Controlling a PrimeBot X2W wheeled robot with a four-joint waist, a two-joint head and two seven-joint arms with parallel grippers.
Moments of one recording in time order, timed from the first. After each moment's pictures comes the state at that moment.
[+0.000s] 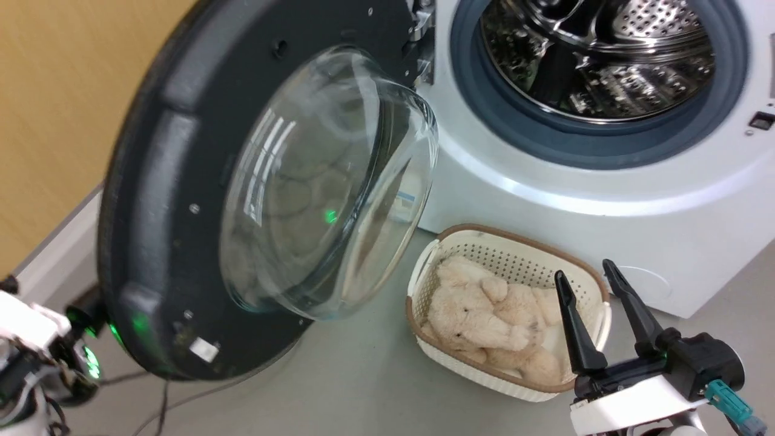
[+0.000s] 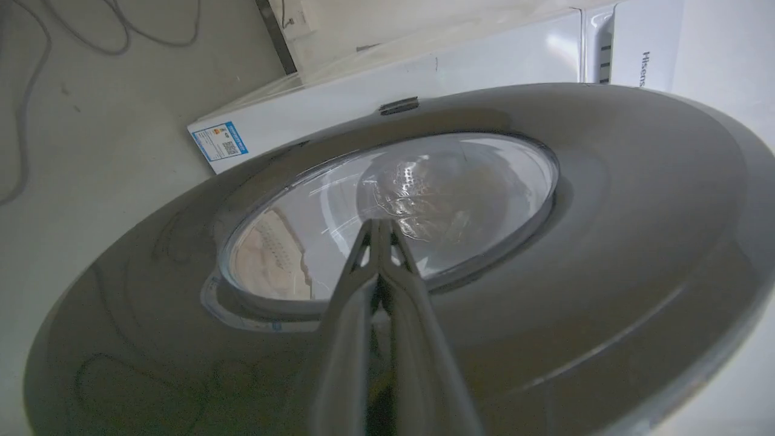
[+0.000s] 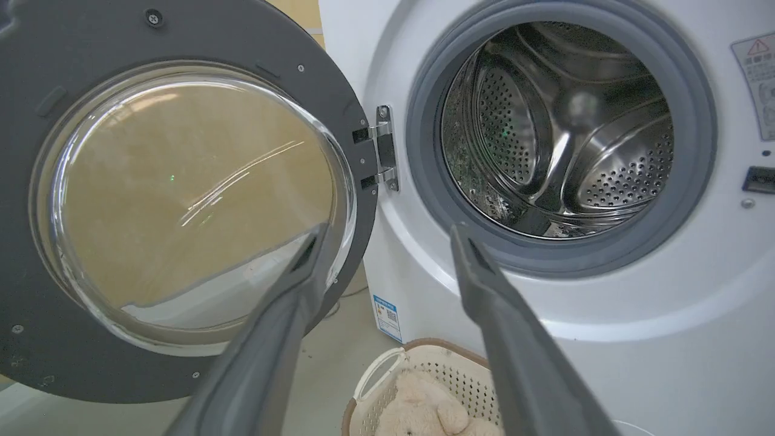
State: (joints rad) left arm -0.36 0.21 0.51 0.34 -1.32 -0.12 0.89; right arm -0.04 -0.08 0.13 0.03 0.16 0.13 -0.26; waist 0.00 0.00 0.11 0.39
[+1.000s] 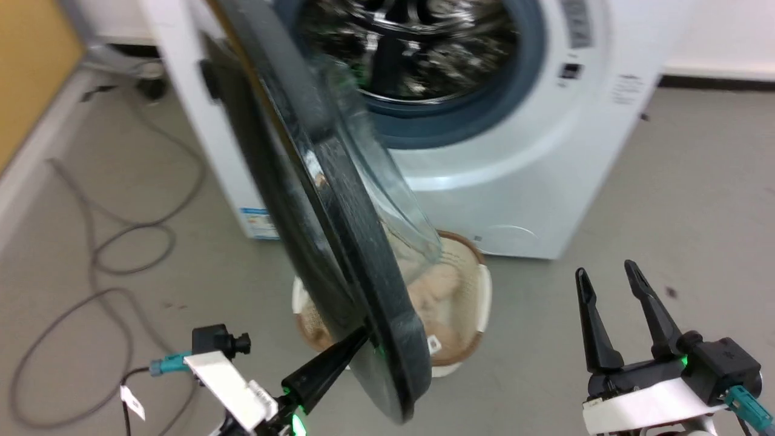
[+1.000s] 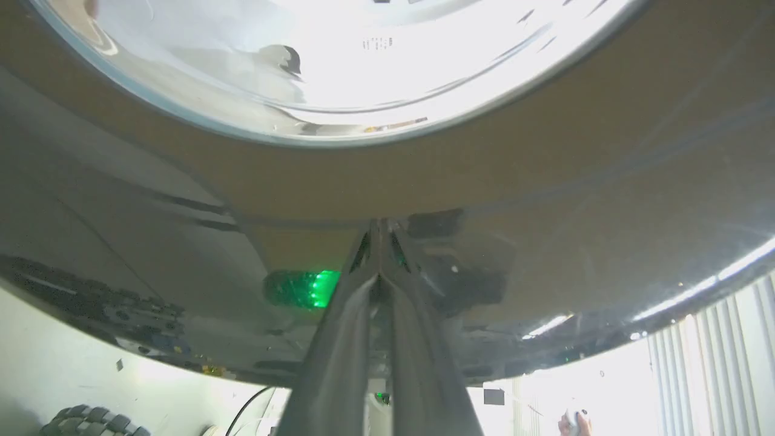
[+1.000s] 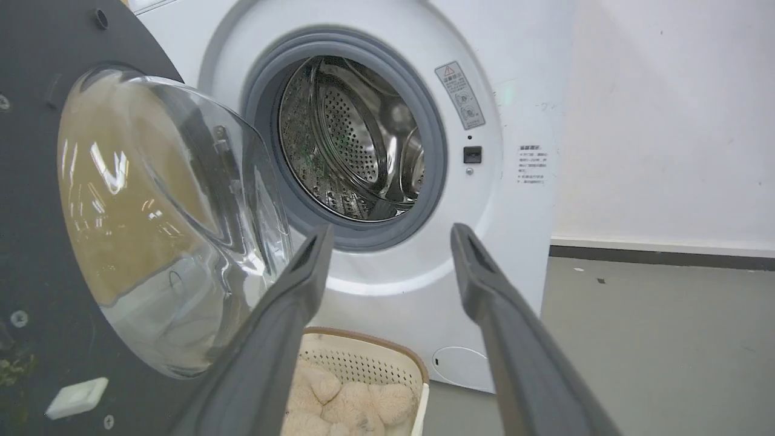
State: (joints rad) left arm -0.02 0.05 -0.07 -0.01 -1.60 -0.05 0.71; right arm -0.02 -0.06 0.06 0.00 0.16 0.13 -0.26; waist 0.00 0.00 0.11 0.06
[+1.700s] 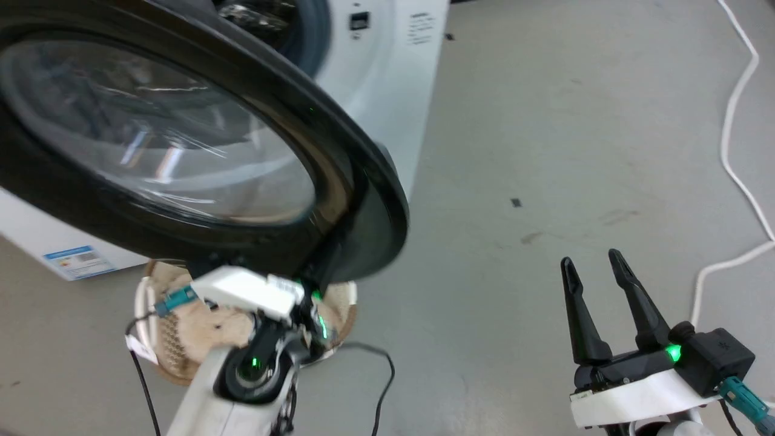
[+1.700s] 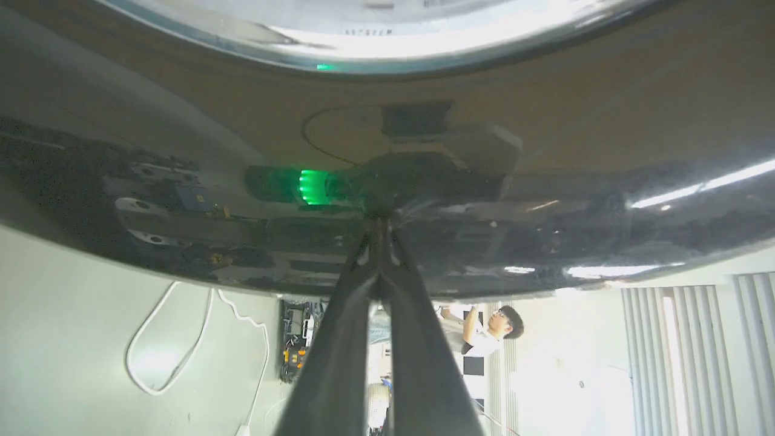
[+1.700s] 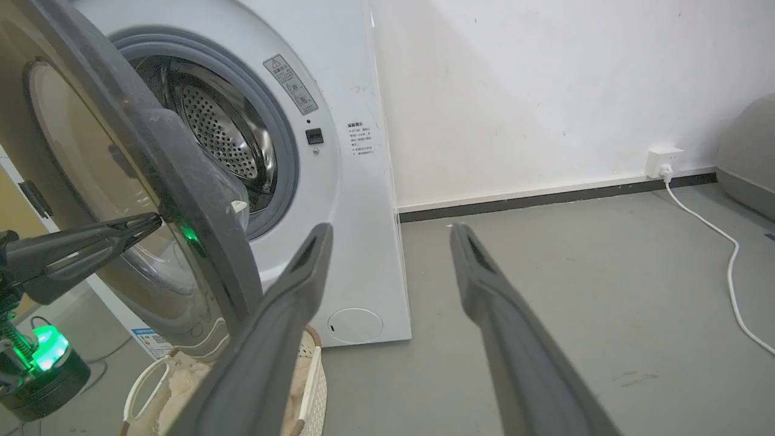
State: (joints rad) left arm -0.33 0.05 -0.23 0.25 -1.69 -0.09 0.20; right arm -0.04 -0.05 0.10 -0.01 0.22 0.13 -0.26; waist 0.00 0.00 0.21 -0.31
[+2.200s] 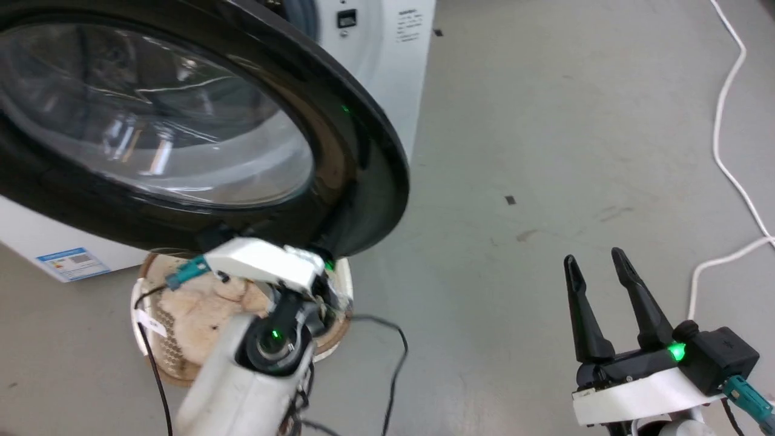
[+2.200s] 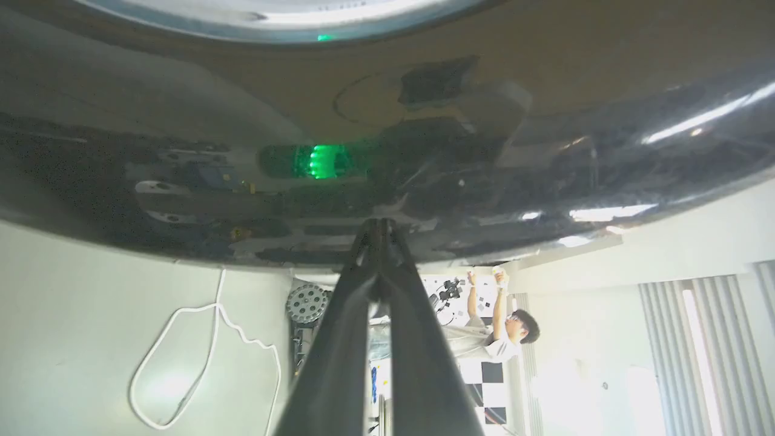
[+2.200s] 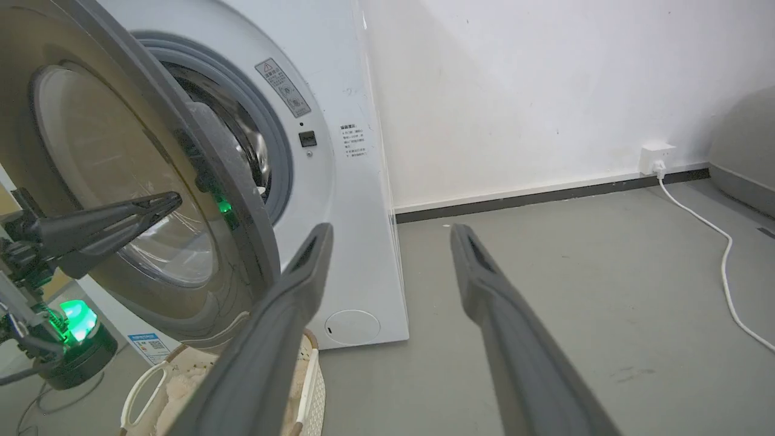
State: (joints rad) left arm -0.49 0.05 -0.31 0.39 -1.66 -0.12 0.05; right arm -0.05 -0.05 0.10 -0.01 0.24 0.13 -0.26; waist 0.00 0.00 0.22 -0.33
